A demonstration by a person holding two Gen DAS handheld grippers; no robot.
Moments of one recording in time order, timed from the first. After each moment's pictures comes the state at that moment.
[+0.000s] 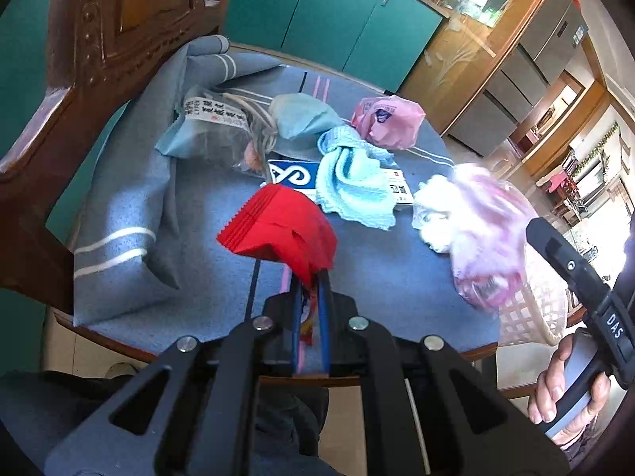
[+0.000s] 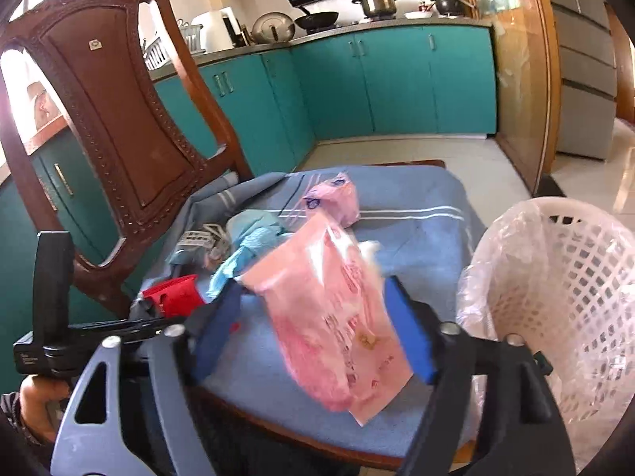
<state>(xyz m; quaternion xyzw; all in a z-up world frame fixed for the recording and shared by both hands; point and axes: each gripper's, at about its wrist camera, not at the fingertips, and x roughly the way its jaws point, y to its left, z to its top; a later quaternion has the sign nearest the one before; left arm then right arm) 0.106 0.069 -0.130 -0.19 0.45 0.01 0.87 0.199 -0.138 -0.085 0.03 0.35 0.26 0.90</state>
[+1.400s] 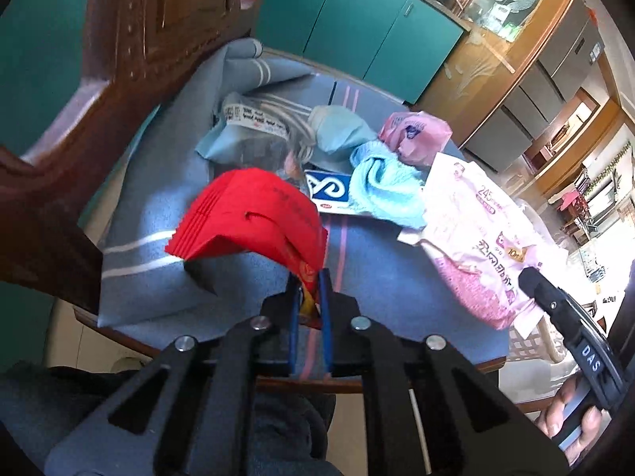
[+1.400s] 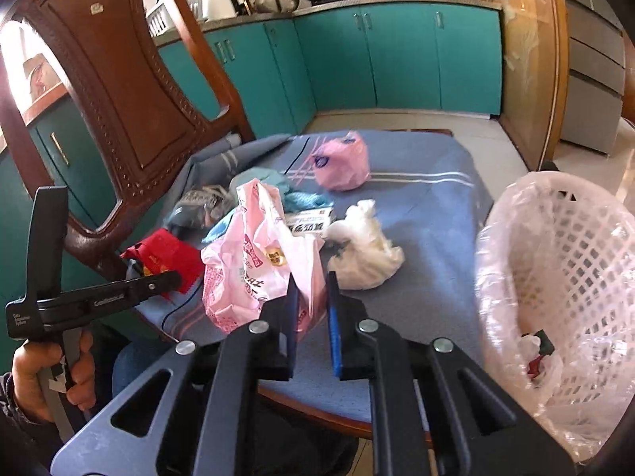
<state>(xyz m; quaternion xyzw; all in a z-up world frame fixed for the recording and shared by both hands) 0.105 0.083 -0.127 -0.21 0.44 0.04 0.87 0.189 -0.131 -0.093 0.02 0.39 0.27 0.88</state>
